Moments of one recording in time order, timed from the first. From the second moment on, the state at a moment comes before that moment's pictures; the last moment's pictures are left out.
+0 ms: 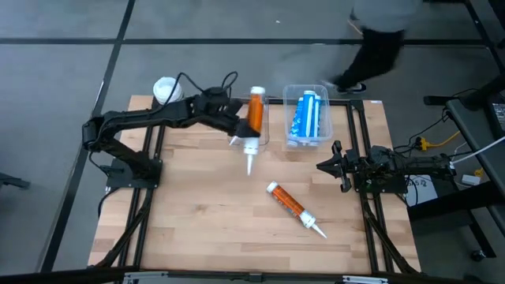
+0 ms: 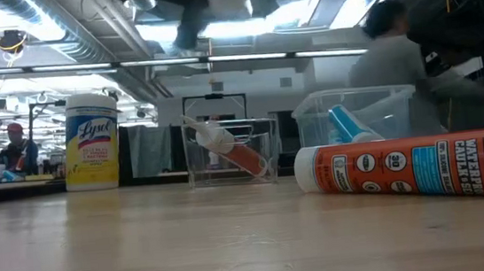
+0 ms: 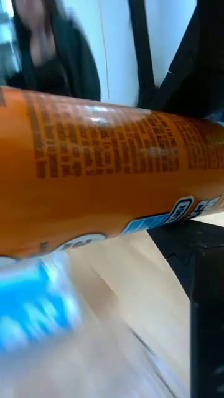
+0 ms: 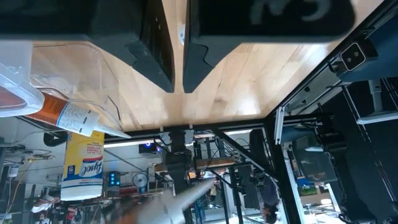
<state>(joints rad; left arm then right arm) 0.32 1.42 1.21 -0.19 0.39 -0.94 0.04 0.00 0.01 0.02 -0.02 0.13</state>
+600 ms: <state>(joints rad) 0.32 1.42 1.34 0.46 0.50 -0.92 0.04 0.00 0.01 0.02 -0.02 0.12</state>
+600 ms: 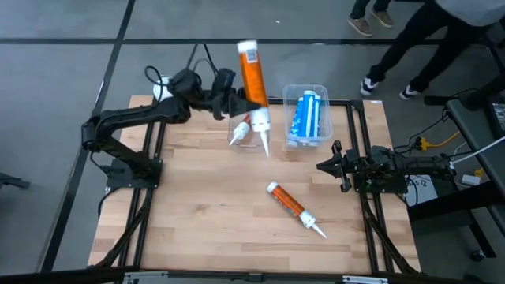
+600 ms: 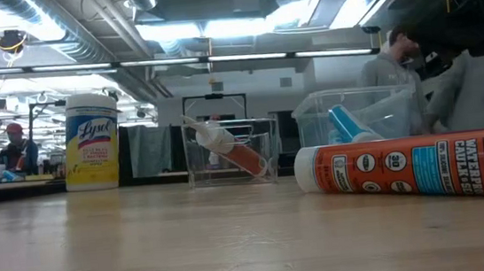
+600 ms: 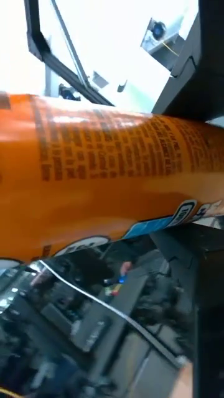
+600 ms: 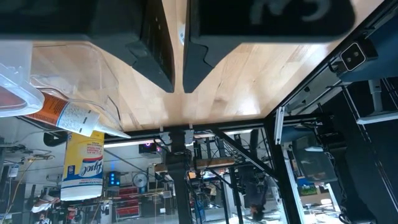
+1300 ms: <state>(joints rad) 0.39 1.42 1.86 -0.36 0.27 -0.46 0.04 0.00 0.01 0.02 -0.02 0.12</state>
